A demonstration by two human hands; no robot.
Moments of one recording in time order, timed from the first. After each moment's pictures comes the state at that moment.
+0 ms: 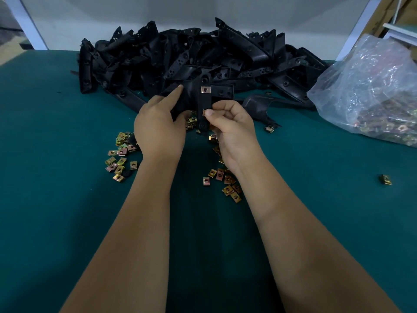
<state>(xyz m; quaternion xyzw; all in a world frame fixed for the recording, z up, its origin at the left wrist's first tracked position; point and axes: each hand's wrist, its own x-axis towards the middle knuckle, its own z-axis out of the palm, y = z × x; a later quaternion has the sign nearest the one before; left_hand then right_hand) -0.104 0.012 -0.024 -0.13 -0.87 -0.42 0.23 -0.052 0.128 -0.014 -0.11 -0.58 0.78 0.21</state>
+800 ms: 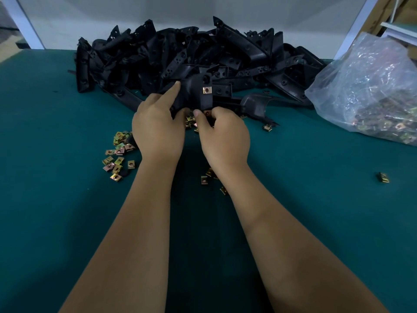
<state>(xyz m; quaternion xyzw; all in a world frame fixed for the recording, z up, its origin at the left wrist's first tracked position) -0.099 0.015 -0.022 -0.13 -0.87 -0.40 0.25 -0.050 0.114 -0.021 -0.15 -0.89 0.29 0.32</state>
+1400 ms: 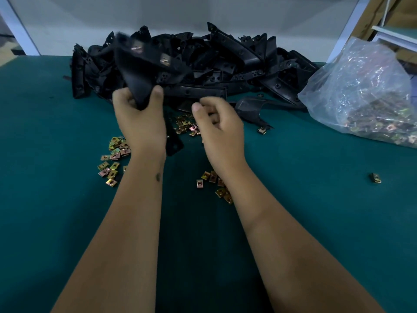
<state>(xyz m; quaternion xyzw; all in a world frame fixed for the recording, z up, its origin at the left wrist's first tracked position) -0.100 0.016 -0.003 0.01 -0.62 -0.76 0.20 -0.043 0.118 -0.015 -0.09 -0.78 0.54 0.31</state>
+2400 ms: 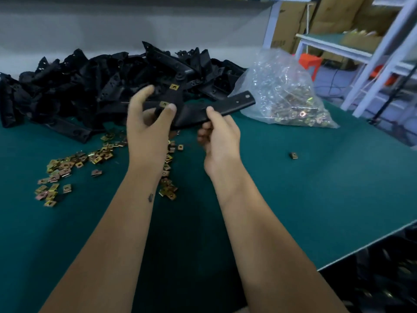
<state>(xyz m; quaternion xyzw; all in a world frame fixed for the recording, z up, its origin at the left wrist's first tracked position) -0.030 0.085 0.013 -0.16 -0.63 -0.76 0.03 0.015 0.178 0.014 -0.25 -0.43 0.80 0.33</state>
